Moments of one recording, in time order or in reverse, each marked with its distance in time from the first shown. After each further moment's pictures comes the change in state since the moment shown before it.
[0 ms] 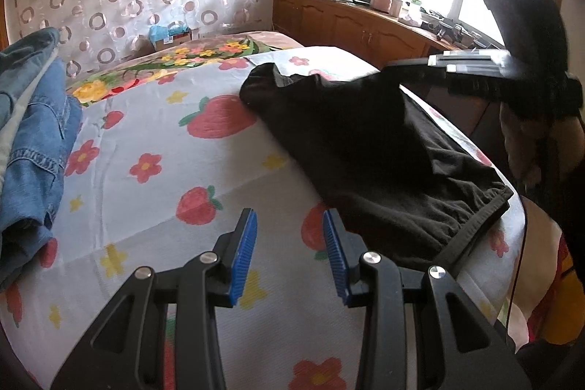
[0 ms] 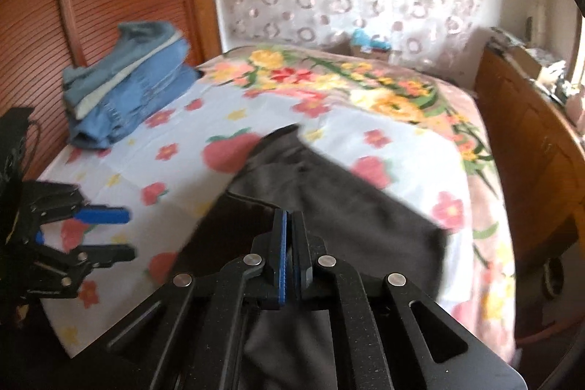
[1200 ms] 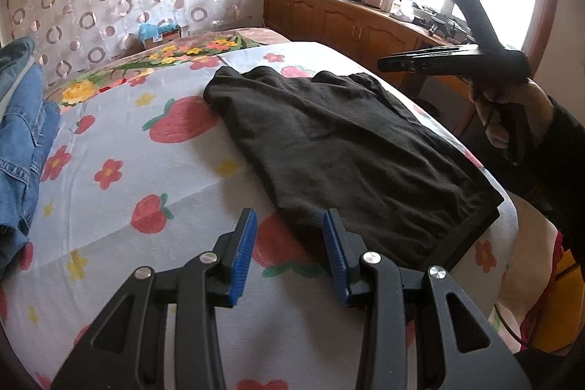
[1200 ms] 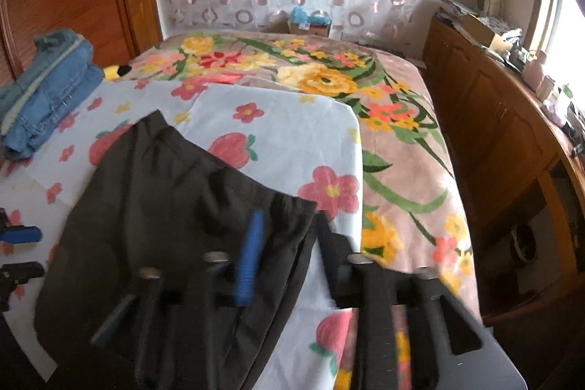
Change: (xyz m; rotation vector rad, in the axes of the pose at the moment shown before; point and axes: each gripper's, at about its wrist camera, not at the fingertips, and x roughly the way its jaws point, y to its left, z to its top) left arm 0.014 -0.033 0.006 0.008 0.013 -0.025; right arm 0.008 -0.101 -0.019 0.106 0.068 -0.161
